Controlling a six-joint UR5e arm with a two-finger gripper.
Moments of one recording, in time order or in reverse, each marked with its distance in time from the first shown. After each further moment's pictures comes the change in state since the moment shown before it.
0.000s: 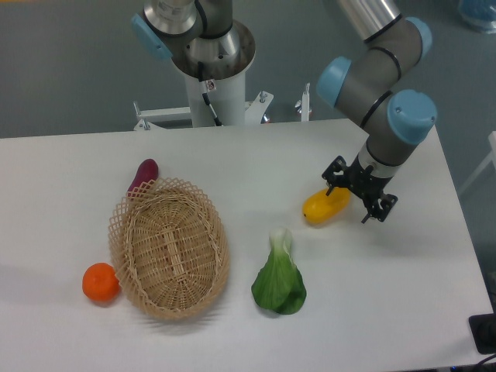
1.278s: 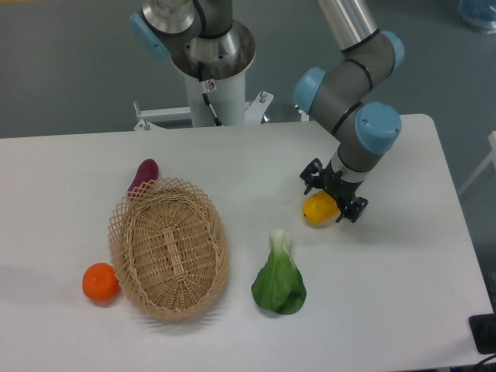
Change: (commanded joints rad) arm -0.034 -0.020 -0.107 0.135 0.015 -0.014
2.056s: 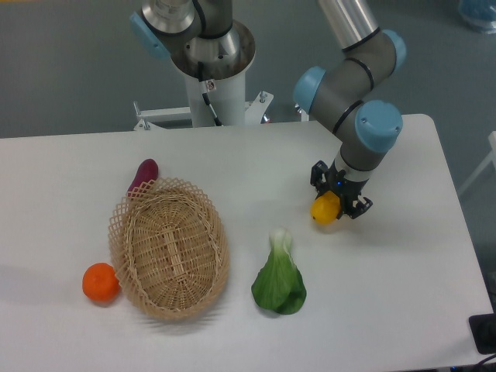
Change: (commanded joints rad) arm 0.006 0.029 0.078 -0.046 0.031 0.009
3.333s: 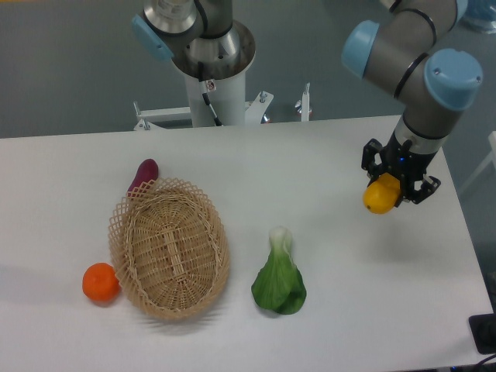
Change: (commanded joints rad) arm 0.046 0.000 0.308 -0.243 -0.003 0.006
